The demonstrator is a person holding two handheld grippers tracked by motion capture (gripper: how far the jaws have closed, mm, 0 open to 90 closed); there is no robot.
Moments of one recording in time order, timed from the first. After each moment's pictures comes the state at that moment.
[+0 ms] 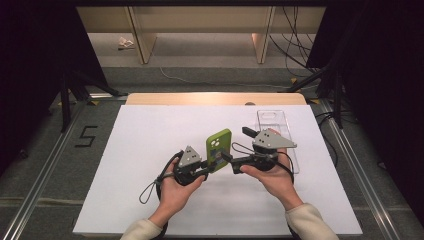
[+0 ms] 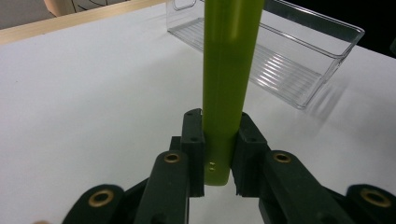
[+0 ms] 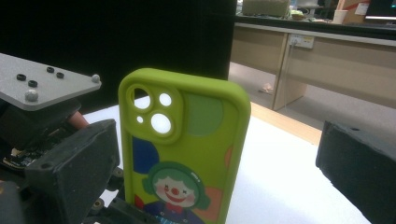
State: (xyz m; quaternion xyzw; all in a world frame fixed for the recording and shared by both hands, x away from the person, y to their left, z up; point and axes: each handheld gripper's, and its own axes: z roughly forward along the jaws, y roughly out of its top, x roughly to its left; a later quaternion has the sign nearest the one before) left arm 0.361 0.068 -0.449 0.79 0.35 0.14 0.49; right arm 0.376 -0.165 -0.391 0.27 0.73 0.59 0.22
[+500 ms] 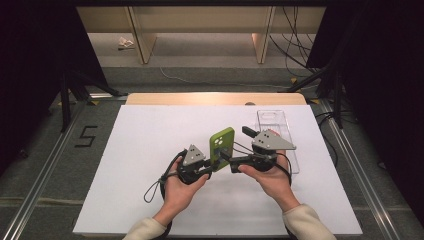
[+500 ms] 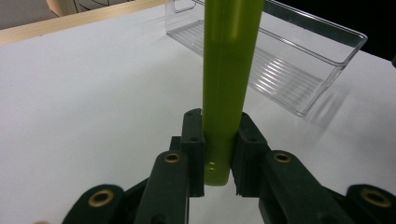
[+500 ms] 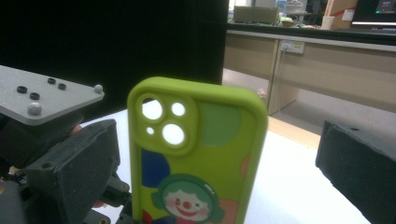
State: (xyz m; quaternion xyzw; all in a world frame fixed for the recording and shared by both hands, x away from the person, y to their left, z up) left arm 0.364 0.057 -0.447 0.78 0.36 0.14 0.49; right arm 0.374 -0.161 -0.392 0.28 0.72 0.59 0.23
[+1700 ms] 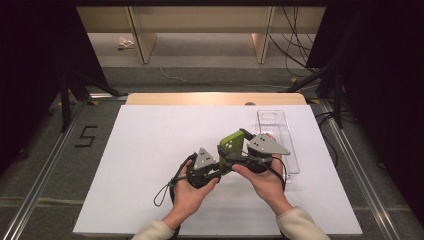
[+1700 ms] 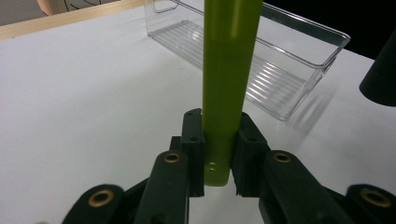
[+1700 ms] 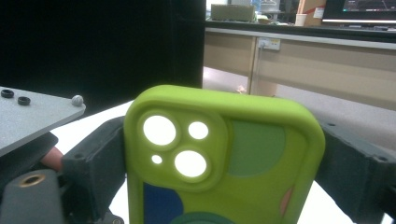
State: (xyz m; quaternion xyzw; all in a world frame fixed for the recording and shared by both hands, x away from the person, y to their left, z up) left arm 0.355 0.035 -0.449 0.78 0.35 0.13 0.50; right arm 0.369 -0.150 -0.401 0.32 0.70 0.58 0.26
